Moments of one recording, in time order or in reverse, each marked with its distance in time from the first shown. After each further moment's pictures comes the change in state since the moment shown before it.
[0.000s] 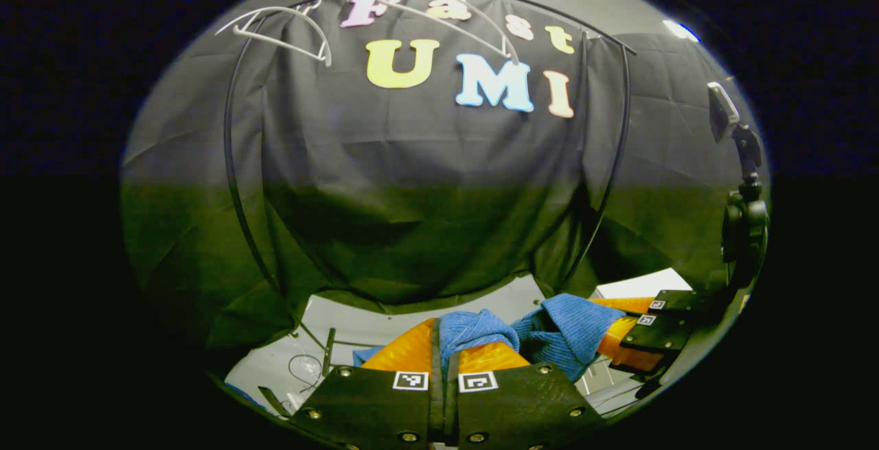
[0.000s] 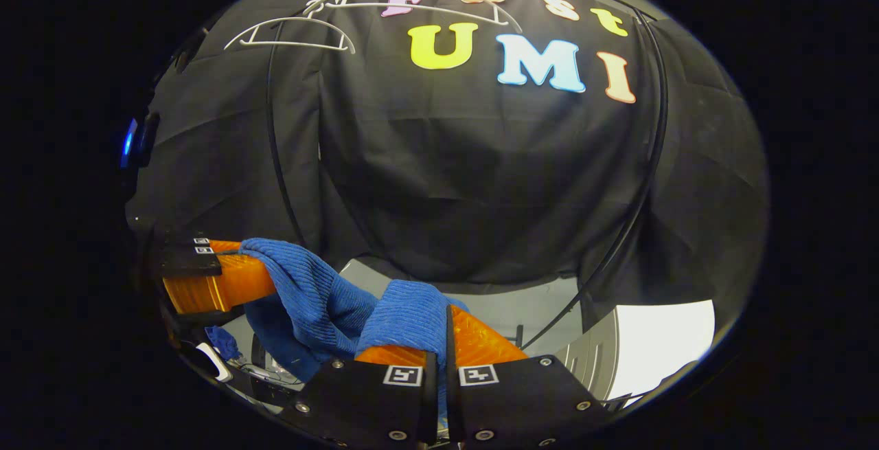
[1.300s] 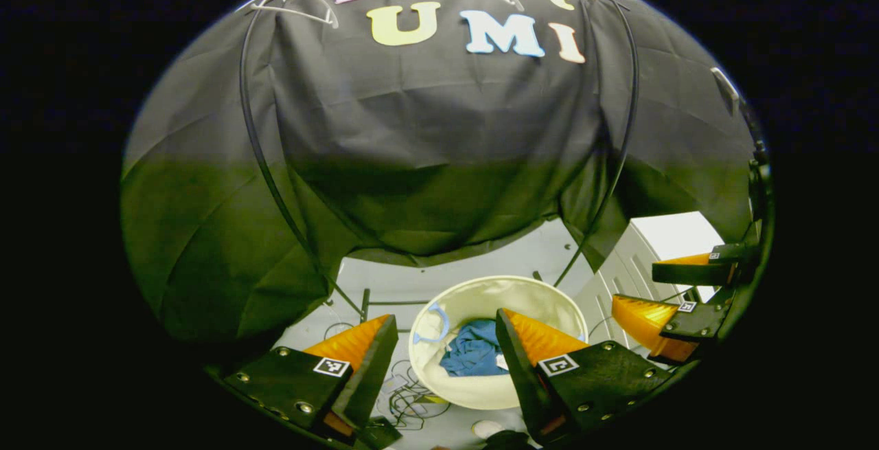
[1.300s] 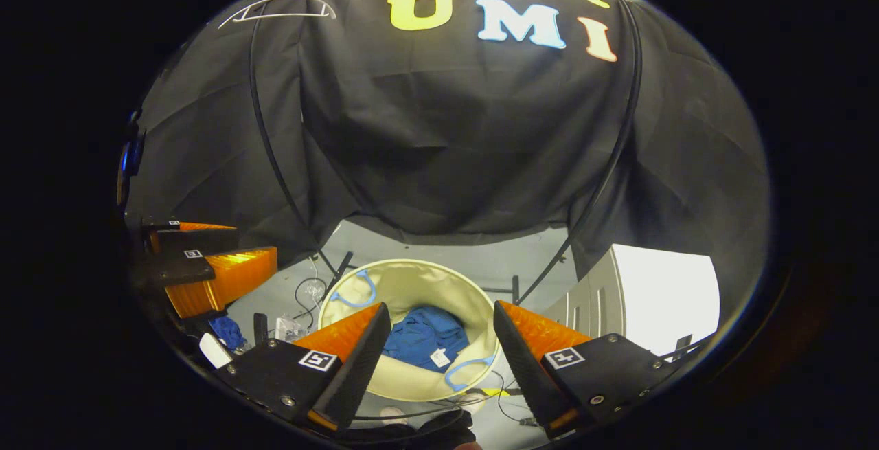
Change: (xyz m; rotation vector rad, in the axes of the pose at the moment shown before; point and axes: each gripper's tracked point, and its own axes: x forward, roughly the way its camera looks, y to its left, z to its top) left arm -0.015 0.040 -0.047 0.075 0.134 0.094; right arm -0.030 -0.007 -0.061 0.050 0.128 -0.070
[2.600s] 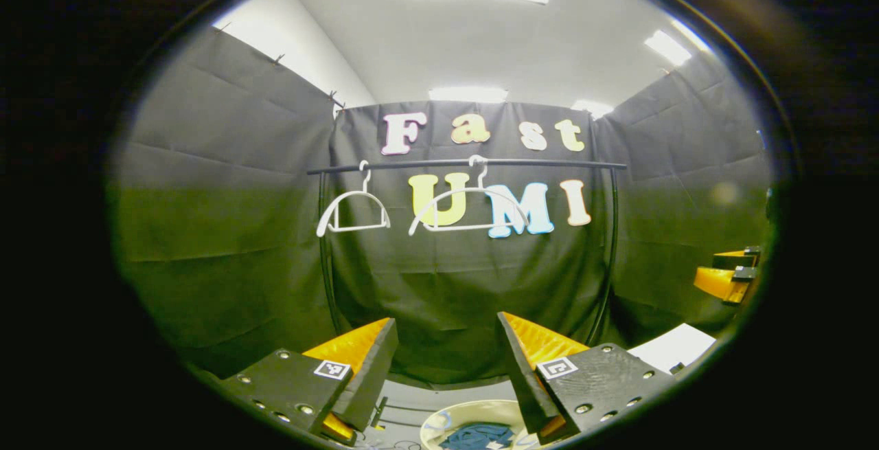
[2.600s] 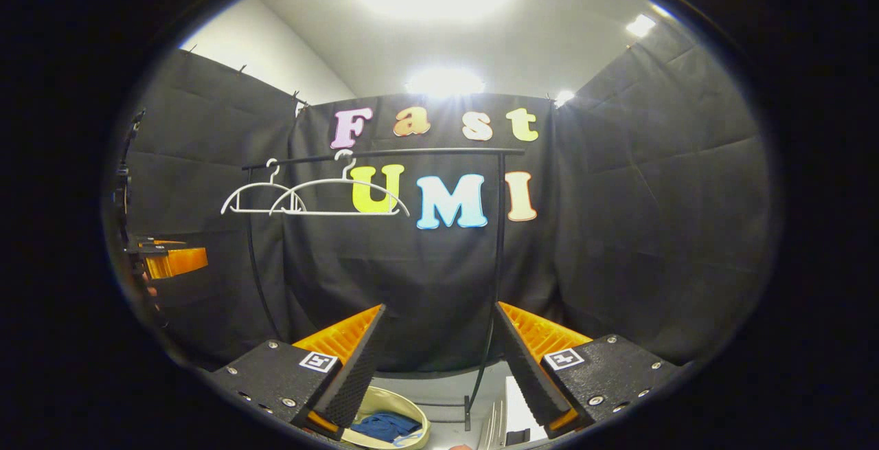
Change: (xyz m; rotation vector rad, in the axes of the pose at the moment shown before) left arm -0.312 -0.003 0.218 -0.047 -0.663 0.146; right arm -0.310 -0.154 0.180 0.054 -0.690 -0.106
